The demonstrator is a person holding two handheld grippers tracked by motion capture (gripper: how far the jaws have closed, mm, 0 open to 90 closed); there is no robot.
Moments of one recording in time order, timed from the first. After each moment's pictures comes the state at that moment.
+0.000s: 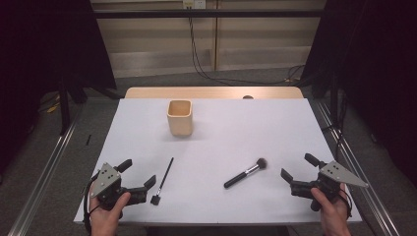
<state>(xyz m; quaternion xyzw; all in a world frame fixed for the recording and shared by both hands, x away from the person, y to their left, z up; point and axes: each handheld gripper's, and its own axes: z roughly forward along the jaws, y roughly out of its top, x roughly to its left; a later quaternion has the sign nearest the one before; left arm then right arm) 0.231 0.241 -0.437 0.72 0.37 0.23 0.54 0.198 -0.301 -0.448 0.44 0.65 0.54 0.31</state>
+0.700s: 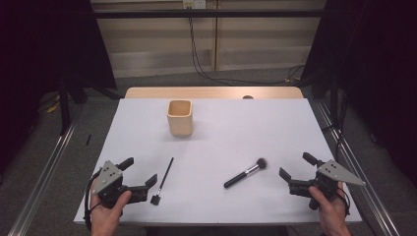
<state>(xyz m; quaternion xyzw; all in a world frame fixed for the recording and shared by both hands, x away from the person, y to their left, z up) 0.236 0.239 -0.431 0.73 0.36 0.23 0.54 0.203 -0.298 -0.450 0.43 0.65 0.54 0.31</state>
